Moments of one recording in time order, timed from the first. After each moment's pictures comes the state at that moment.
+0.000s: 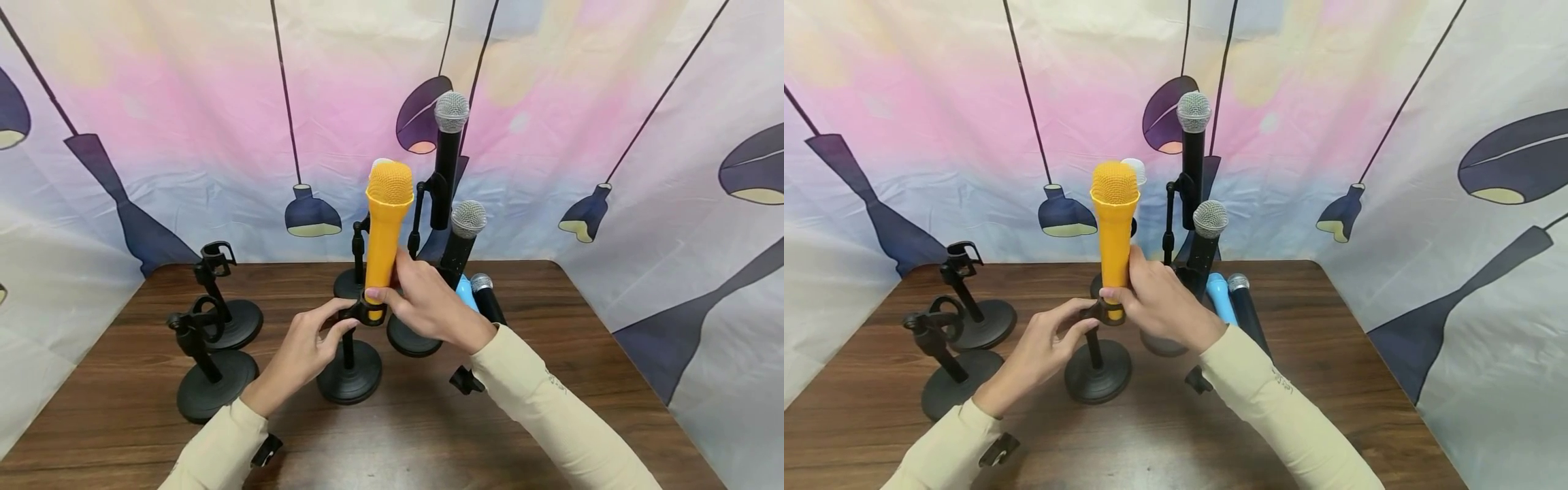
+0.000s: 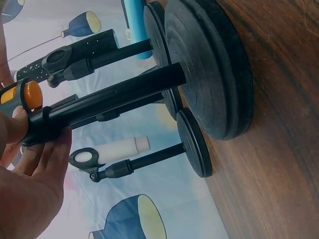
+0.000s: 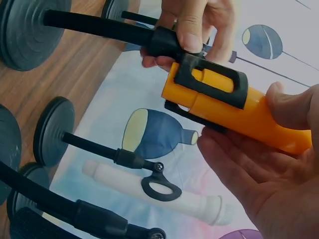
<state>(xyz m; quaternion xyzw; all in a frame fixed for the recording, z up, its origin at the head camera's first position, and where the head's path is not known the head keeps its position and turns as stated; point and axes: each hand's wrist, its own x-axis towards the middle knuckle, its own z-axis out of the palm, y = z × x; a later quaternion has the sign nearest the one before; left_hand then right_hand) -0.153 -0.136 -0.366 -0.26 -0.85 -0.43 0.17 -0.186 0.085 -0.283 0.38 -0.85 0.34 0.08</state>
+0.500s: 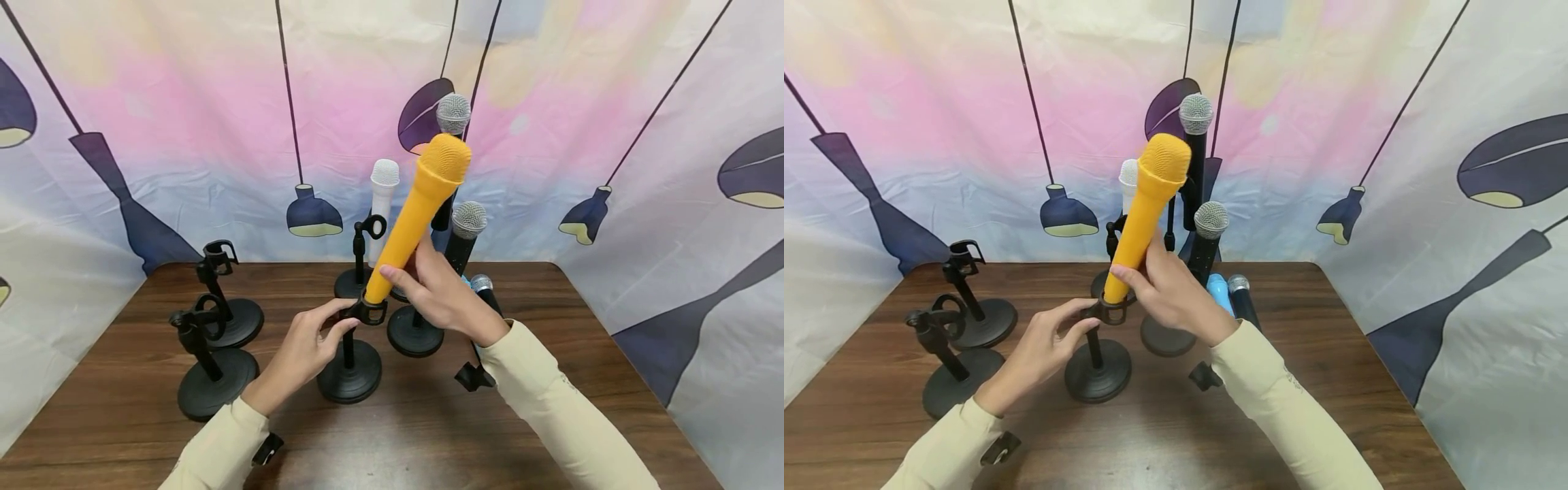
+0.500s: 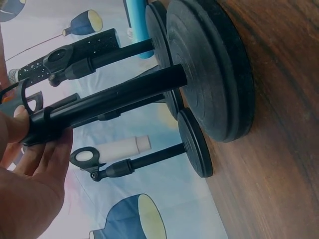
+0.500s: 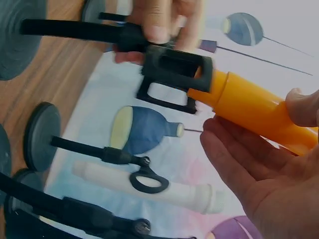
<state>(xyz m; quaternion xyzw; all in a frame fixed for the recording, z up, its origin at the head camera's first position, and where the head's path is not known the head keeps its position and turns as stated) -0.150 -0.136 -0.366 -0.25 -0.85 -0.43 0.17 -0.188 0.096 -0.270 0.38 -0.81 0.43 0.06</state>
